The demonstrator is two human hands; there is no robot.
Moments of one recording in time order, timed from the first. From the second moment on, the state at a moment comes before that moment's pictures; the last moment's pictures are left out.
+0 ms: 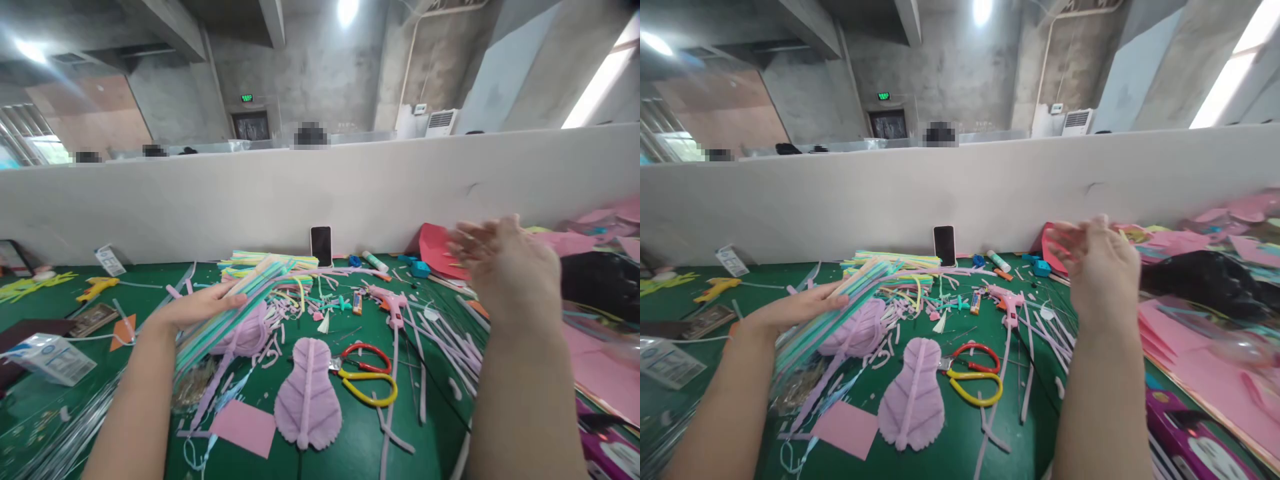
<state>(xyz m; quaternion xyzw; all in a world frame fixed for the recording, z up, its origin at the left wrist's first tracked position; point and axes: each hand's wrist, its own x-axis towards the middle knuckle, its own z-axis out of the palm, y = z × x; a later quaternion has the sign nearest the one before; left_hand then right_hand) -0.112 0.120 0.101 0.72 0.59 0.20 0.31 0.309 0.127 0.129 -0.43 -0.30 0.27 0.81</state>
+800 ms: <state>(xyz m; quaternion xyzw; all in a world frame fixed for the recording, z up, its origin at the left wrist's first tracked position) -0.117 0.119 0.118 0.81 0.51 0.02 0.30 0.256 0.155 0.079 -0.64 -0.76 0.09 0.03</state>
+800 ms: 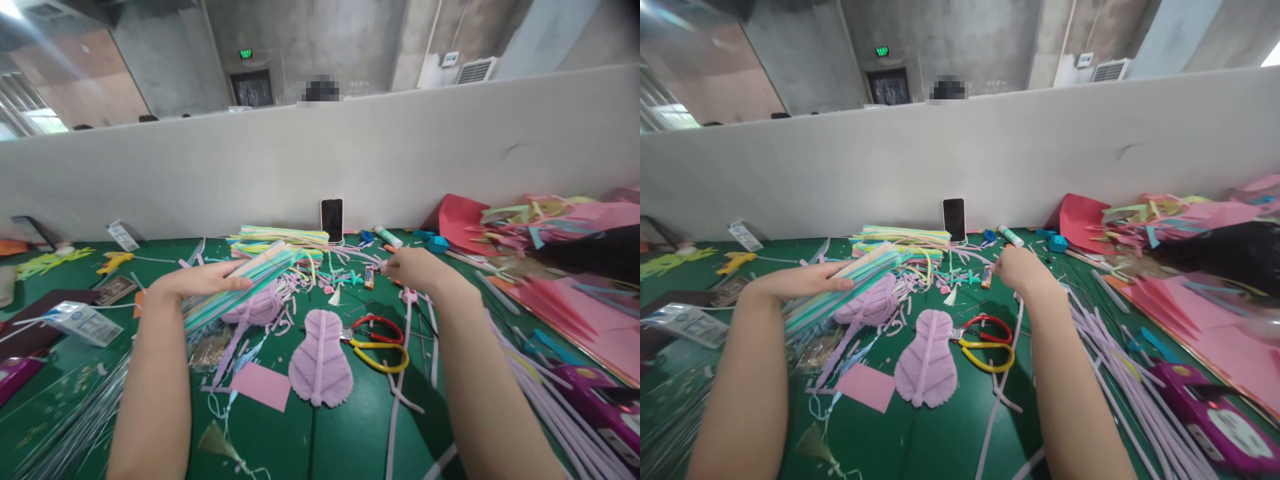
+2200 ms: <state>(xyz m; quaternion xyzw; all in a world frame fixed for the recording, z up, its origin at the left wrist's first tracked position) -0.086 0.126 0.101 0.75 0.54 0.14 0.34 0.157 0.146 0.067 -0.43 -0.69 0.30 0.50</state>
